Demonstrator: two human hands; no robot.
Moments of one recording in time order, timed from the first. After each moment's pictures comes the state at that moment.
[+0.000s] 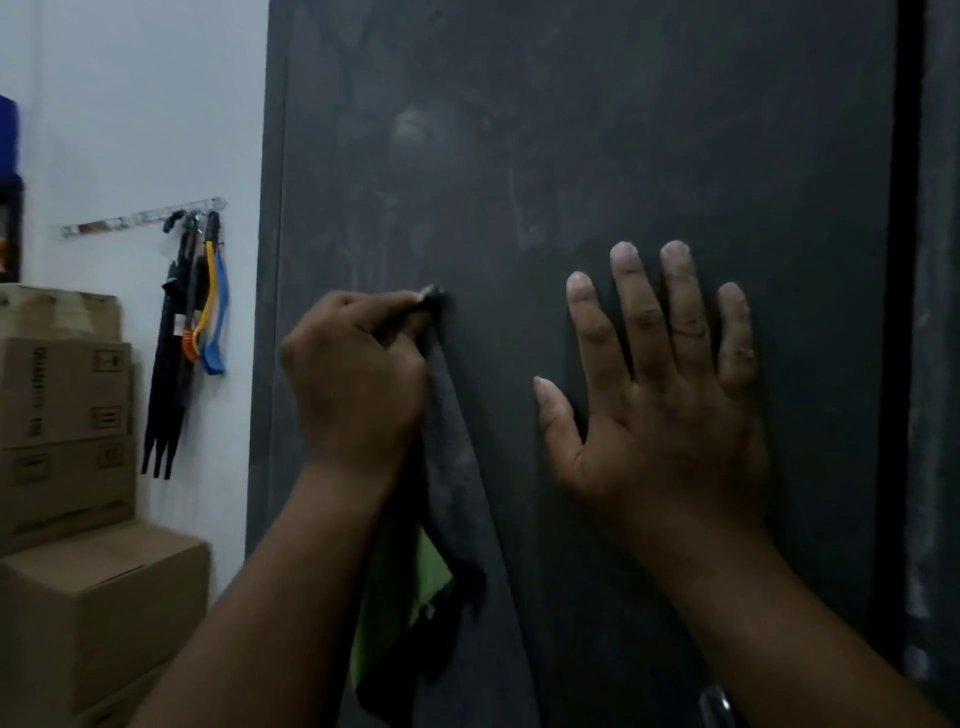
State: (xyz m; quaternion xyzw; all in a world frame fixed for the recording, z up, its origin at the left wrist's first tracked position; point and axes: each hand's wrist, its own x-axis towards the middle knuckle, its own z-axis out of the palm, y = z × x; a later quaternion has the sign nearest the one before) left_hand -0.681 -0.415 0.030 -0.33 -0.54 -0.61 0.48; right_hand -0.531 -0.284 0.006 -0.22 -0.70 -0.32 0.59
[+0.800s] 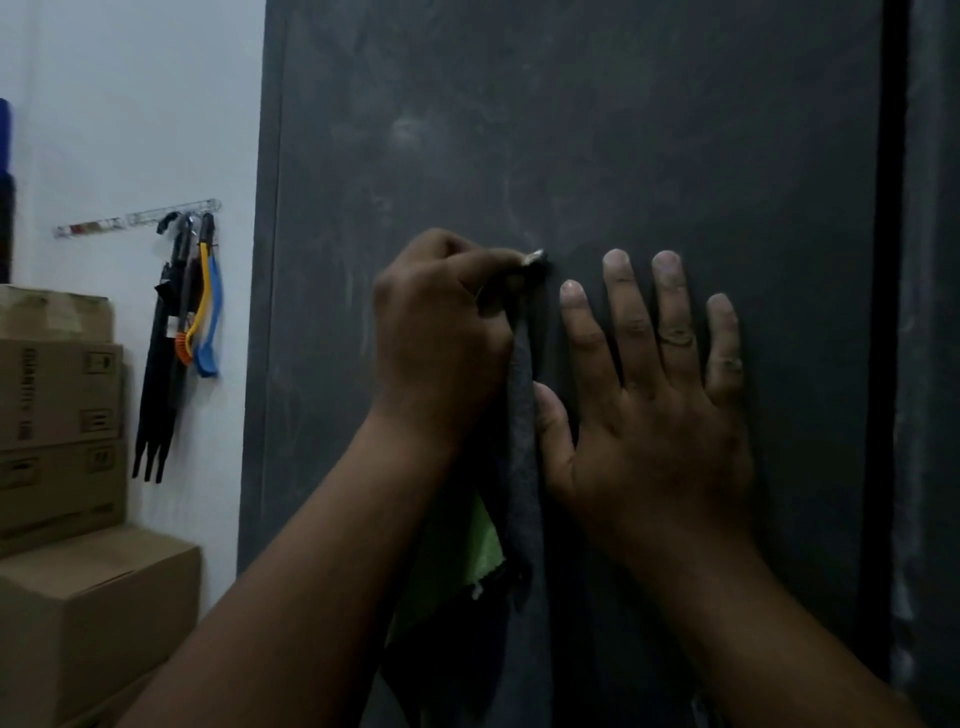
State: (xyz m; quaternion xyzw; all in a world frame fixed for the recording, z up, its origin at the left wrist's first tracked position) left_hand -0.646 -0.390 0.063 -0.44 -0.50 -0.55 0.51; right_hand -0.533 -0.284 0.005 -0.22 -0.71 -0.31 0.60
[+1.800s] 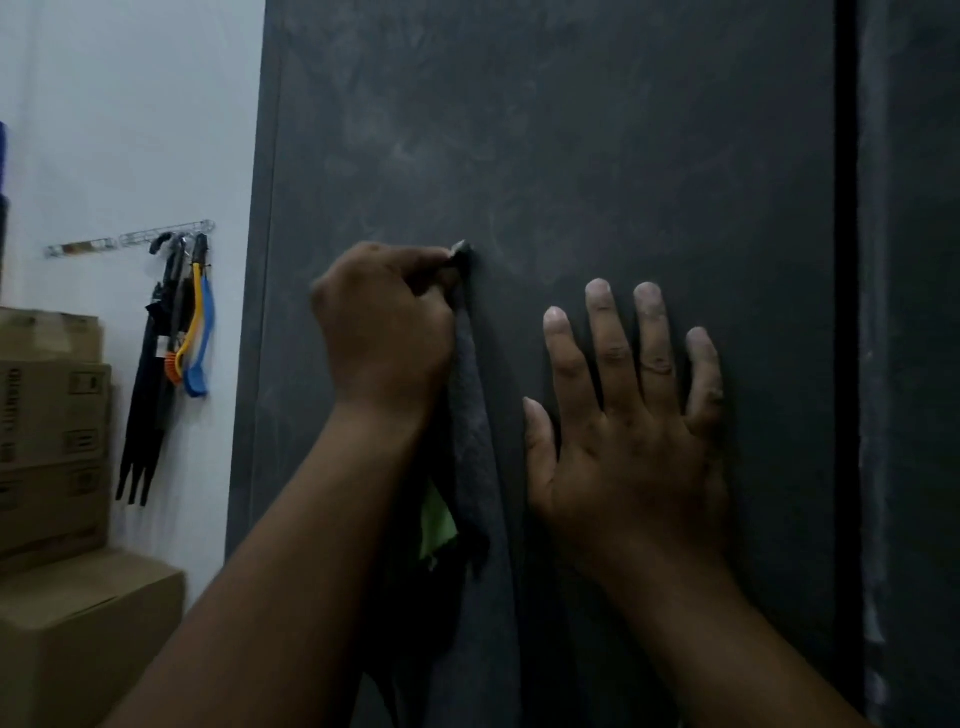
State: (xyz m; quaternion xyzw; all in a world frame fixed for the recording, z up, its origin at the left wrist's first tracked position) left_hand -0.657 -0.400 0.087 -0.35 -0.52 -0.61 0.49; right_hand -0.535 -0.286 0.004 -0.24 -0.69 -0.31 0.61
